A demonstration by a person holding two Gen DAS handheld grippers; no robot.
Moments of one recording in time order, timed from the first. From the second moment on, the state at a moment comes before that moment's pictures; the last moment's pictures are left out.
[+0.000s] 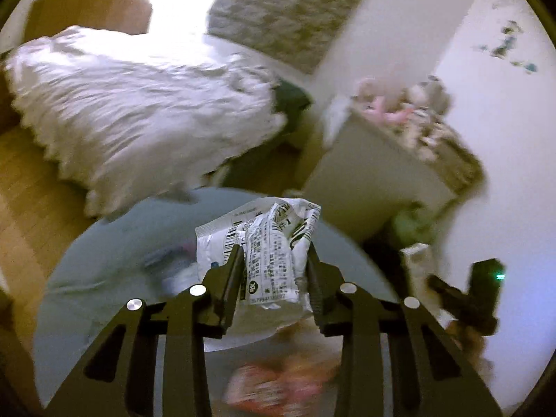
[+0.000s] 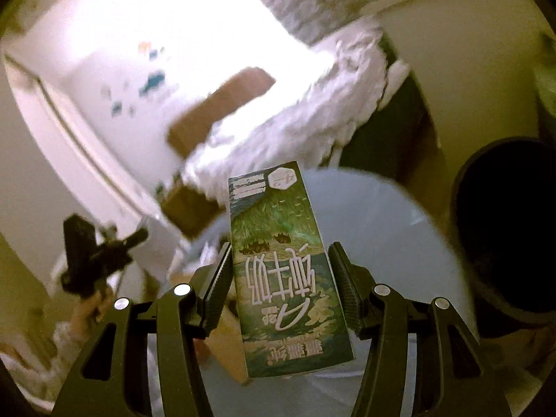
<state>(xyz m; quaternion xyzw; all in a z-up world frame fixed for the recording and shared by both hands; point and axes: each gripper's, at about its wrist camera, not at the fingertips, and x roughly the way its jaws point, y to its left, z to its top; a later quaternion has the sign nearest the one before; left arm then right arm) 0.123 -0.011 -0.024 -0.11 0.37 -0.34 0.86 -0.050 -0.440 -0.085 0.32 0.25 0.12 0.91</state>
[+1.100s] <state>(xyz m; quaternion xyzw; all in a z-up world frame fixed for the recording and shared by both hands) 0.117 -0.396 -0.115 -0.06 0.48 -0.51 0.71 -0.072 -0.636 -0.206 0.43 0.29 -0.12 0.85</state>
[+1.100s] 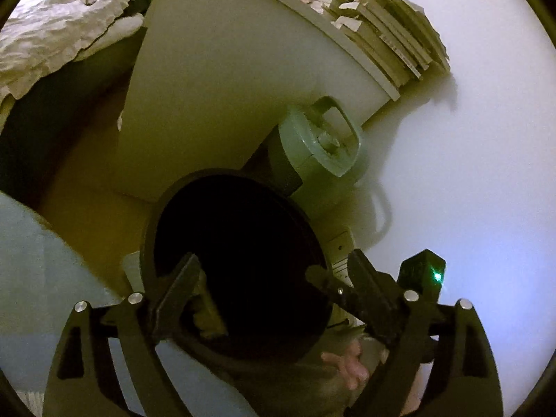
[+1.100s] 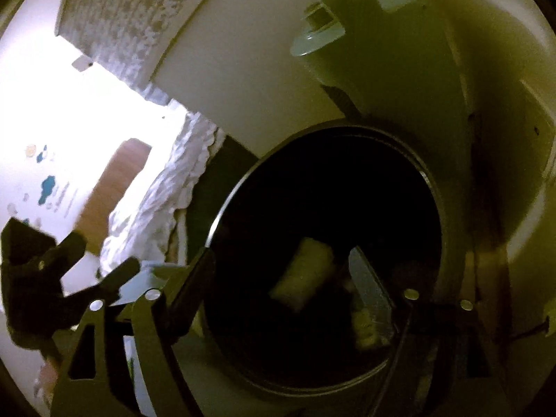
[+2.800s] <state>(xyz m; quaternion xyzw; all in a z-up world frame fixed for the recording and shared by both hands) 0.077 0.021 -0.146 0.02 0.46 -0.17 0.87 -0.035 -0.255 -0.103 -0.02 0.35 0.13 0.93</state>
